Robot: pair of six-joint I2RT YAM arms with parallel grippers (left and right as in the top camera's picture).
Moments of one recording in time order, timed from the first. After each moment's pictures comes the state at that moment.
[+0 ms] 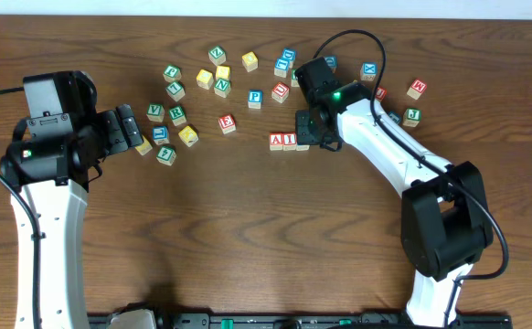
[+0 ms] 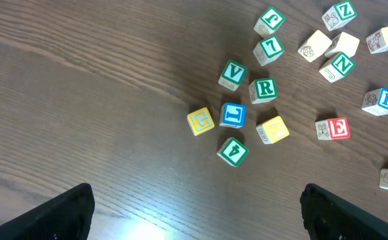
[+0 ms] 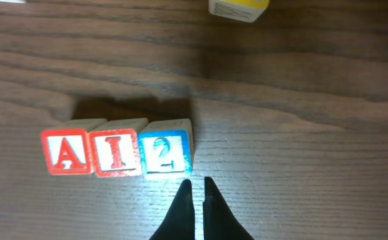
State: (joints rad) left arm 0.18 1.31 1.30 -0.94 -0.01 -0.14; right arm 0.46 2.01 1.55 -0.82 0.06 0.44
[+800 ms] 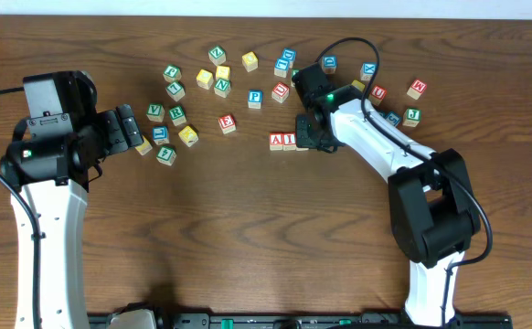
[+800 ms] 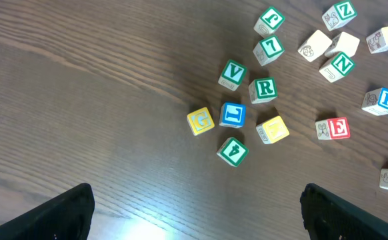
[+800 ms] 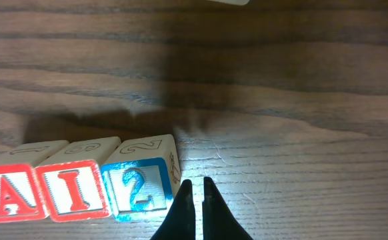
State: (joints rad) left arm 0.18 1.31 1.30 -0.94 -0.01 -0.14; right arm 0.46 2.09 1.55 -0.80 0.07 0.49
